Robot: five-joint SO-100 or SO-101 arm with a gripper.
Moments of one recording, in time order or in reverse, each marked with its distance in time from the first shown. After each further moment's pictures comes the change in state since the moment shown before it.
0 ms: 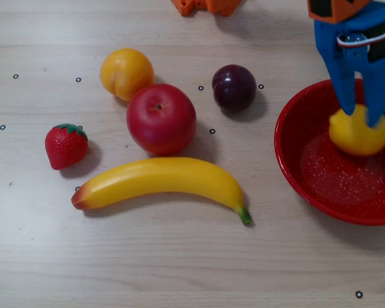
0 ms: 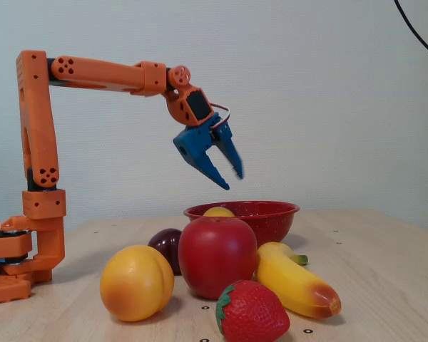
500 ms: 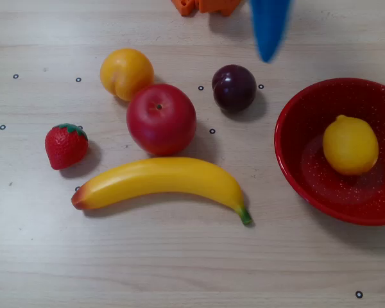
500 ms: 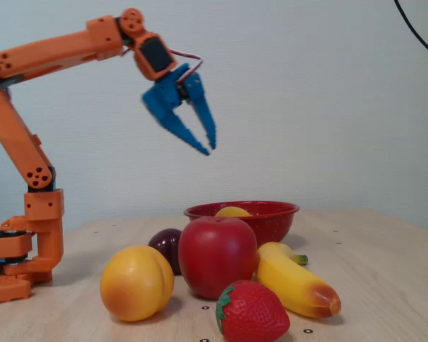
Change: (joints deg) arm -18.5 27.7 8.8 16.9 -0.4
